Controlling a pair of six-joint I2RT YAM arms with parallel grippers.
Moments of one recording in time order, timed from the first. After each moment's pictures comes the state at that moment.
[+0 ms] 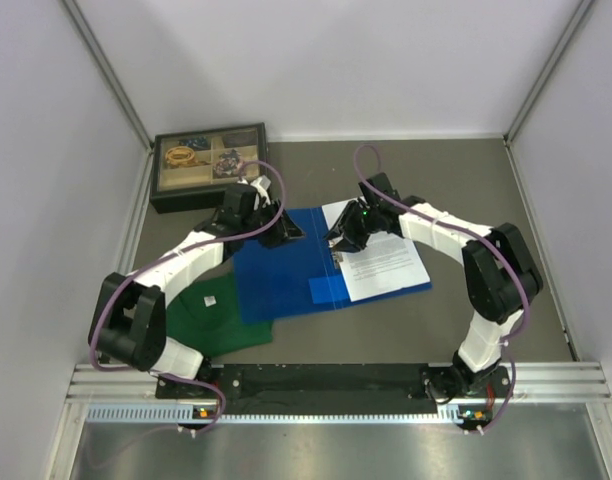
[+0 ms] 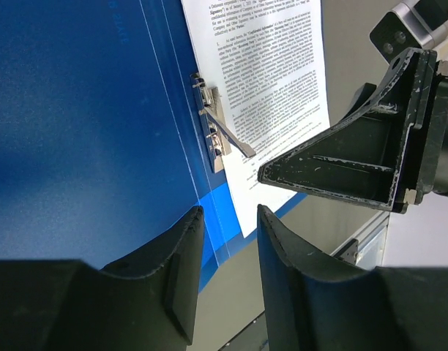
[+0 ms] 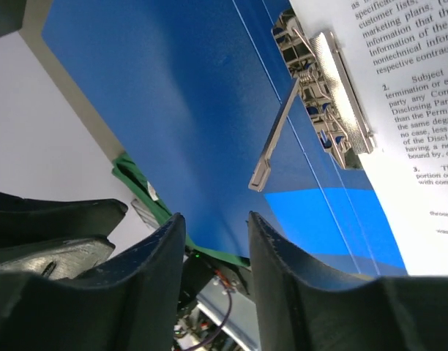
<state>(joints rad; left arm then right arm) -0.40 1.45 0.93 -0.14 0.39 -0.76 0.54 1.77 1.21 -0.37 -0.41 1.11</state>
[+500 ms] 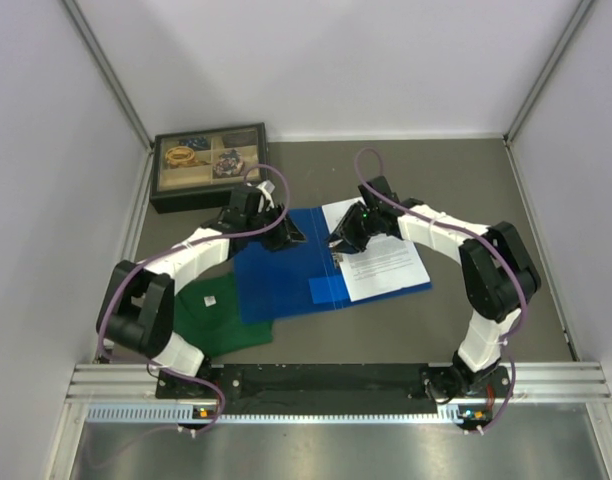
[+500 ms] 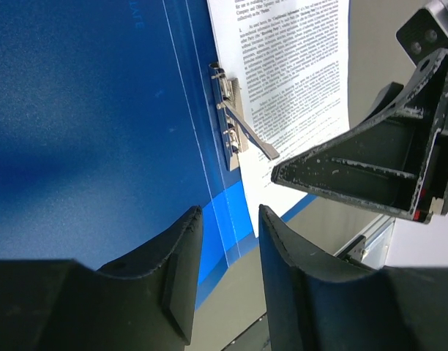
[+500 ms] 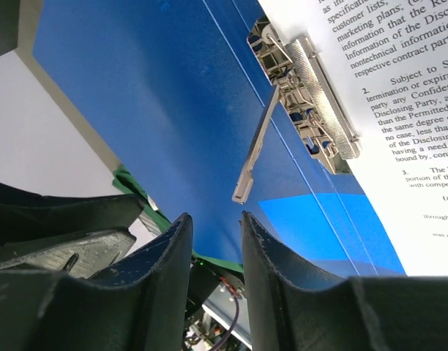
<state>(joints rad) -0.39 1.52 0.93 -0.14 0.41 -0.75 0.54 1.78 1.19 -0.34 -0.39 1.17</state>
